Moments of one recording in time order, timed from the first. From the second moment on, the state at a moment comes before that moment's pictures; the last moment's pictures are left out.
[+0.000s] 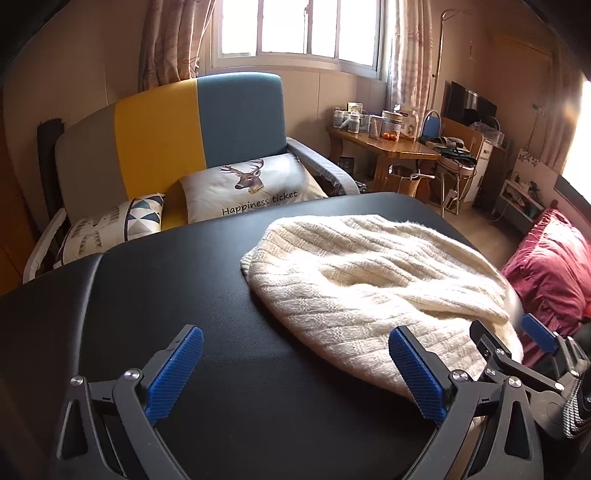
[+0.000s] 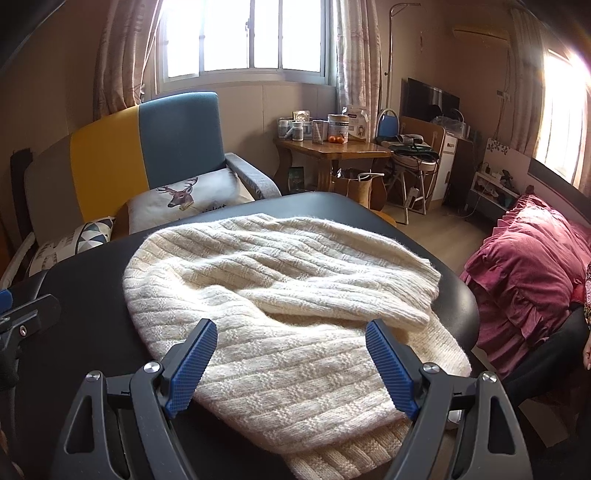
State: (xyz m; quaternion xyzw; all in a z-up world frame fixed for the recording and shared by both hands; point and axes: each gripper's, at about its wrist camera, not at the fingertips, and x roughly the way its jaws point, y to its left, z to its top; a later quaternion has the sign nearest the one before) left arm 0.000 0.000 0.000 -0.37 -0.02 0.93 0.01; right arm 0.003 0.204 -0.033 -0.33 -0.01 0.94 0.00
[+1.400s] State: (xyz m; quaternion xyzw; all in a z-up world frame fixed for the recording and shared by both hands) left arm 0.088 -0.292 -0.140 -0.47 -0.31 0.83 0.00; right arm -0.176 -0.014 -0.128 -0.50 -0.30 0.78 -0.22
